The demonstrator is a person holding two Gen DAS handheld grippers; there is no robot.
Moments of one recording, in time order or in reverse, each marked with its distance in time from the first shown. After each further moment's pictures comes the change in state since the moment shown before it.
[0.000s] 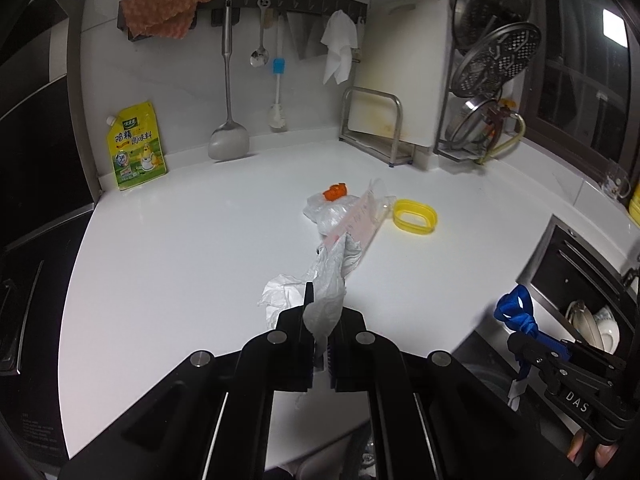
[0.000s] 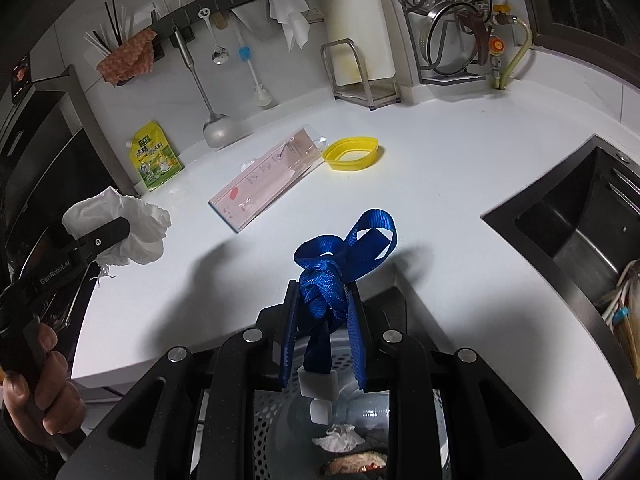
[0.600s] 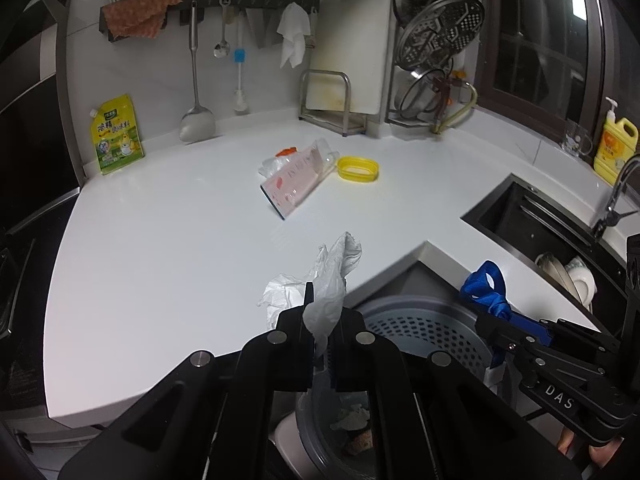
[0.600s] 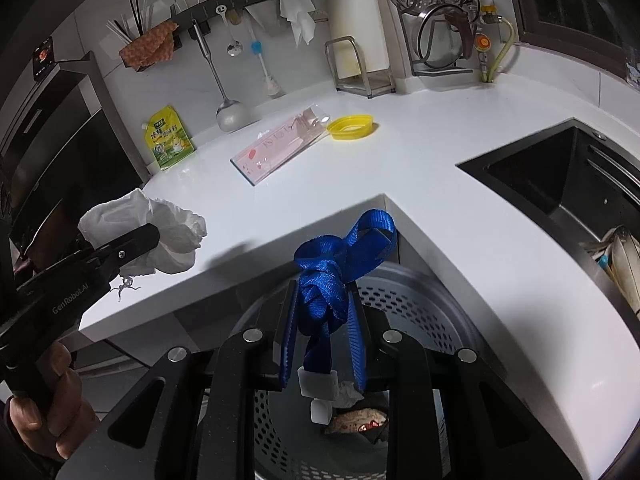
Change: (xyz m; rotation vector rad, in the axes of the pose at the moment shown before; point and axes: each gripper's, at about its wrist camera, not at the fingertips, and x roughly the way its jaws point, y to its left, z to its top) left arm -0.046 -0.042 -0.068 0.067 0.034 -0.082; right arm -0.048 0.006 -0.063 -0.012 0.004 -0.003
